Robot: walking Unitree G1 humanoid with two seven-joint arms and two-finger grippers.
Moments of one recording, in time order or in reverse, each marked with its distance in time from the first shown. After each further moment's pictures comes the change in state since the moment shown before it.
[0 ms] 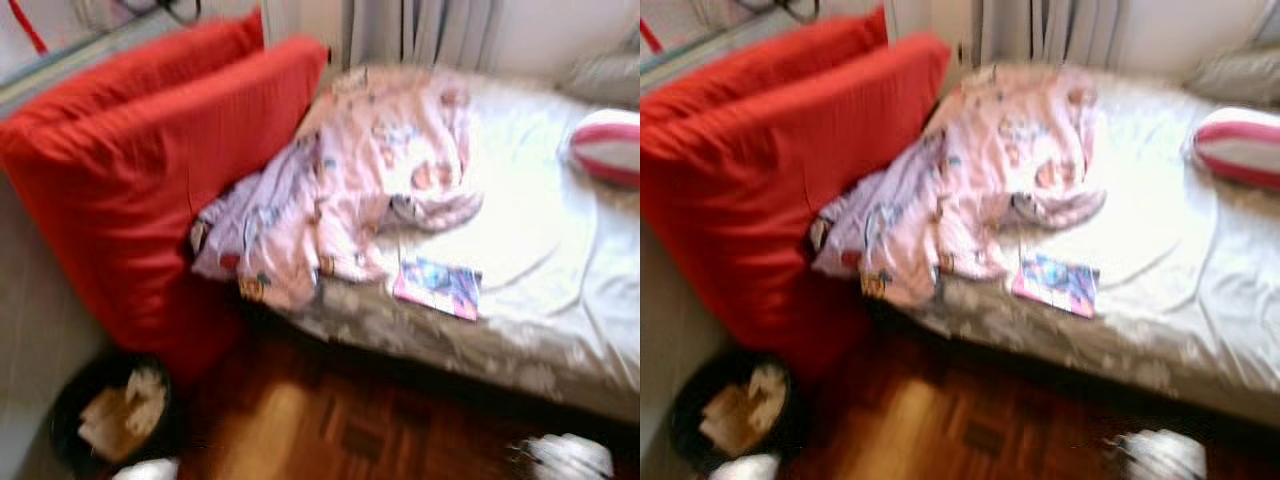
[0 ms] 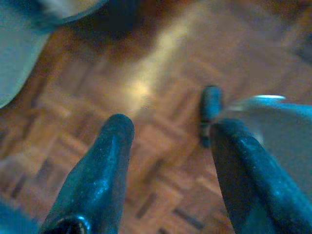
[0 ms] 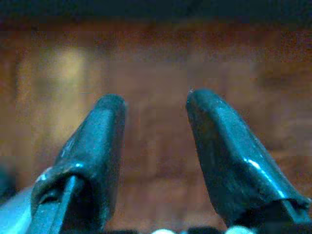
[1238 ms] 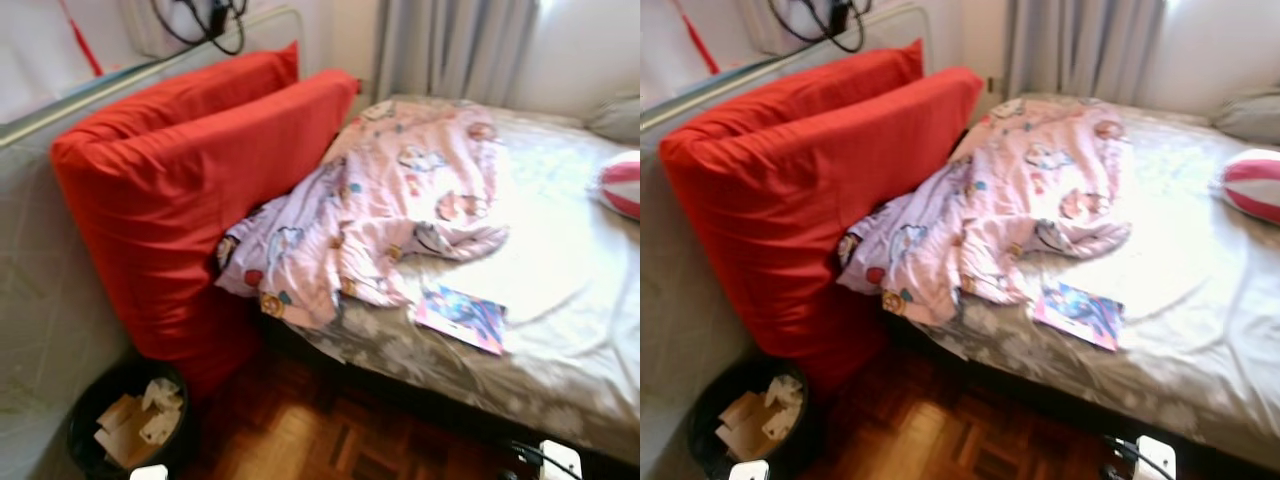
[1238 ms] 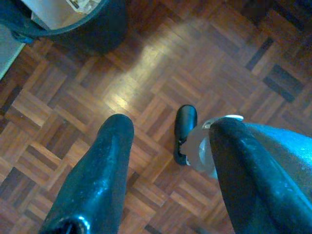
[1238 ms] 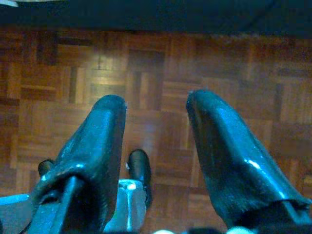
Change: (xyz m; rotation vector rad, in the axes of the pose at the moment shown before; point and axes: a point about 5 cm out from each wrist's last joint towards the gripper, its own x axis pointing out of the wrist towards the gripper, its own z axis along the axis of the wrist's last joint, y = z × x) left arm 0.004 -0.024 0.002 -0.032 -0.010 -0.079; right arm 0.002 0.031 -0.021 0.061 0.061 0.086
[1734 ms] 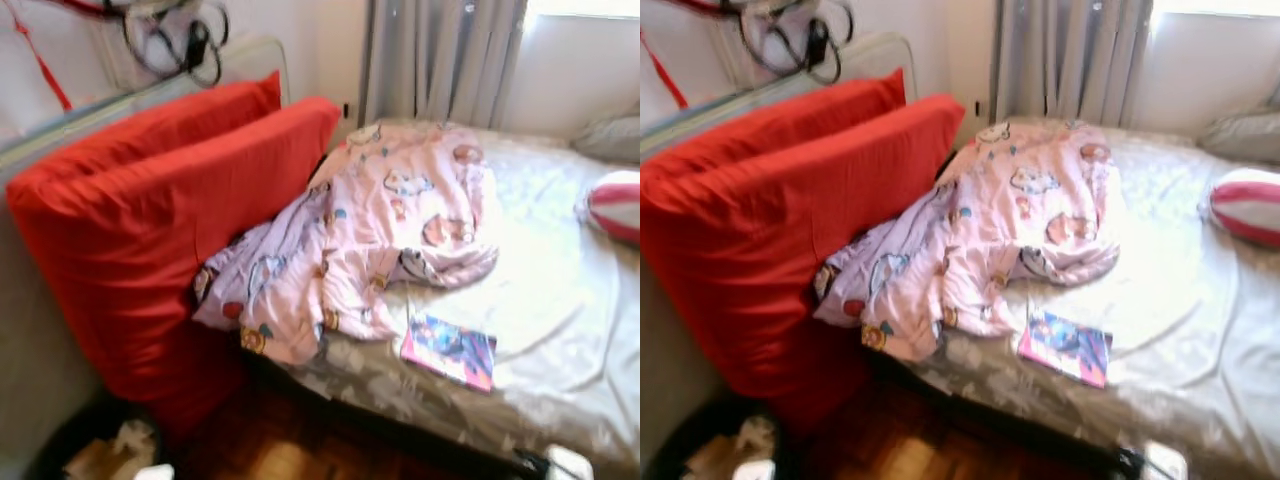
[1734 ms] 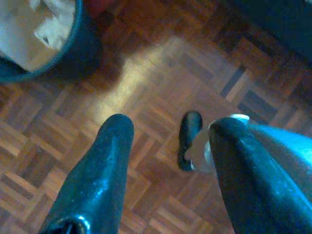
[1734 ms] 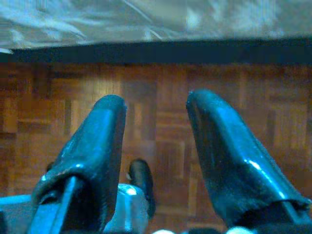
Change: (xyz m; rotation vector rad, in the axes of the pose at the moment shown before) left arm 0.000 -0.001 -0.003 -0.014 0.007 -0.001; right arm 0.000 0.000 -0.001 0.006 0.005 0.003
